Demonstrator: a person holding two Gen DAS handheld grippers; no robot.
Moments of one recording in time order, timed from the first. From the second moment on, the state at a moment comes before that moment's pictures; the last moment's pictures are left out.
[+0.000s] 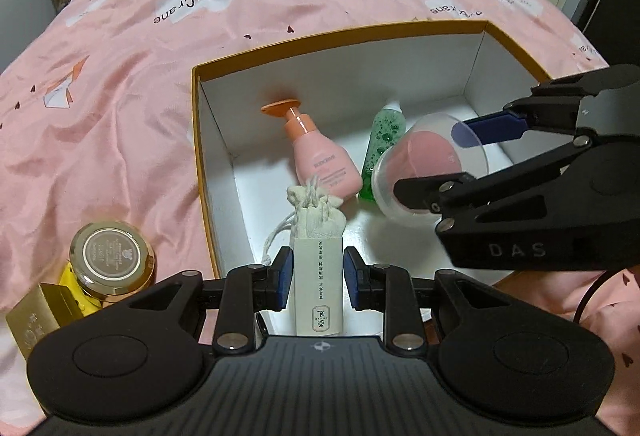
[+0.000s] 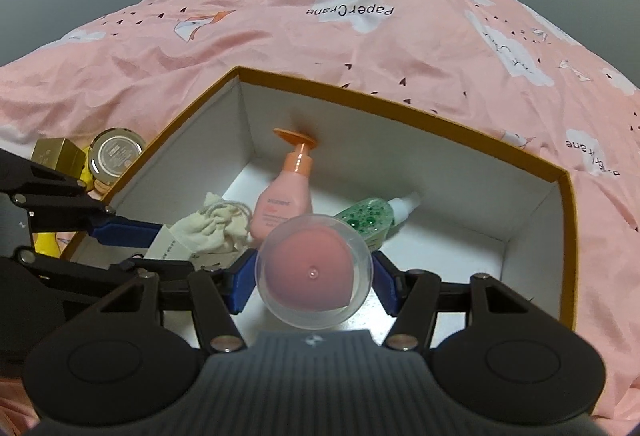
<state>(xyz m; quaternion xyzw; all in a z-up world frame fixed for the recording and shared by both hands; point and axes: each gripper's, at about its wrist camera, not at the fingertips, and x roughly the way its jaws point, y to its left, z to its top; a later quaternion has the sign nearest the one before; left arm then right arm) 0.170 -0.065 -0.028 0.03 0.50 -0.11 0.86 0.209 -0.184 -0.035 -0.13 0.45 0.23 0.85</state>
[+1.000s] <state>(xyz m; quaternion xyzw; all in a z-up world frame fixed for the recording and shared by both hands) 0.155 0.061 -0.014 -0.22 0.44 -0.10 0.87 0.218 -0.165 -0.040 -0.06 0.52 0.23 0.82</state>
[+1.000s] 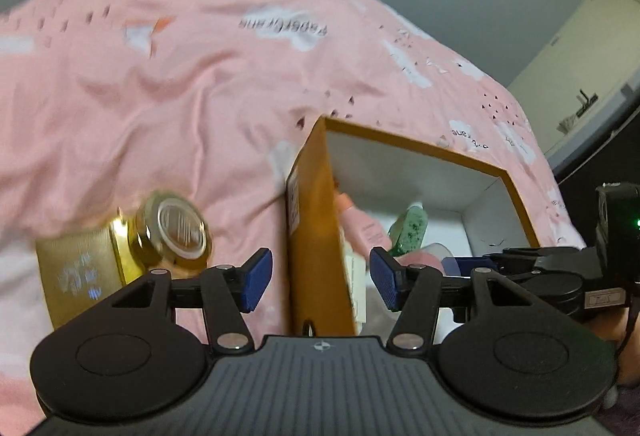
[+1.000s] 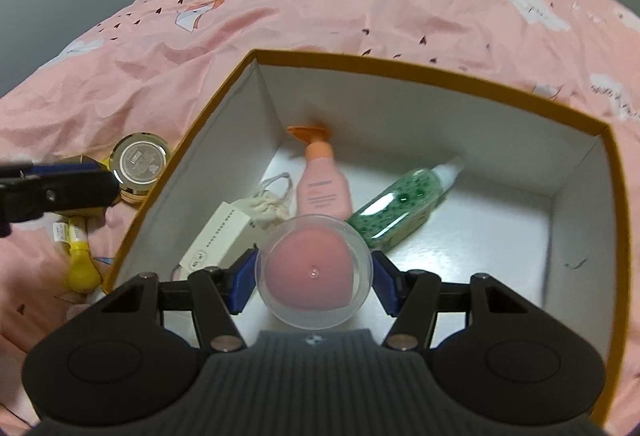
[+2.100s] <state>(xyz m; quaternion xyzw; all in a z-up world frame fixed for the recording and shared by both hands) 0.180 0.052 -0.032 -0.27 0.45 -0.14 0.84 0.283 -0.182 -0.041 -0.03 0.57 0.15 0.81</state>
